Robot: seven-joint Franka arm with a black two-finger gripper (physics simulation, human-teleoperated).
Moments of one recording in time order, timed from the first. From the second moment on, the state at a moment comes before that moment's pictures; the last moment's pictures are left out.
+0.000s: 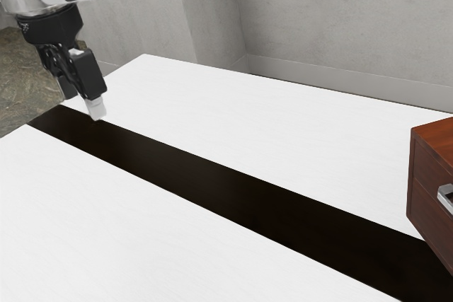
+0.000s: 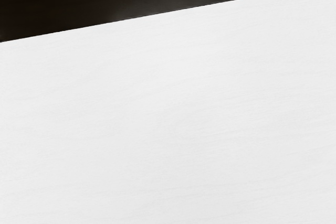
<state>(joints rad) -0.31 -0.16 0.30 -1.31 0.12 1.16 0.20</state>
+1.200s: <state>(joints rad) -0.38 -0.32 -0.17 -1.79 0.11 1.67 0.67</state>
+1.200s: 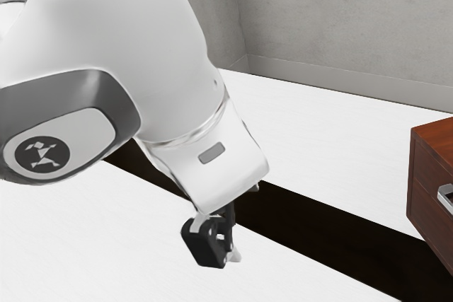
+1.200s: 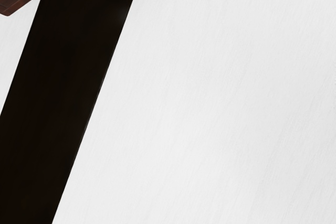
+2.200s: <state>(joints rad) -0.46 -0.05 -0.24 -1.75 0.18 2.06 0.97</state>
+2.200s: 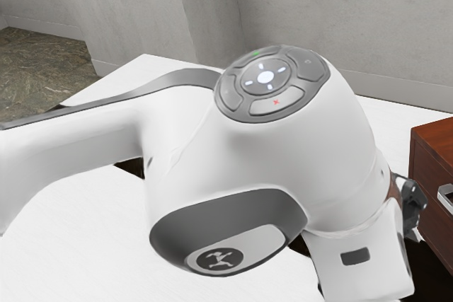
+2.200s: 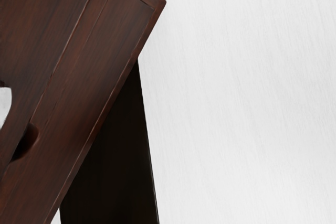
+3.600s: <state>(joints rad) -0.46 0.20 -0.25 -1.56 0.26 2.18 1.24</state>
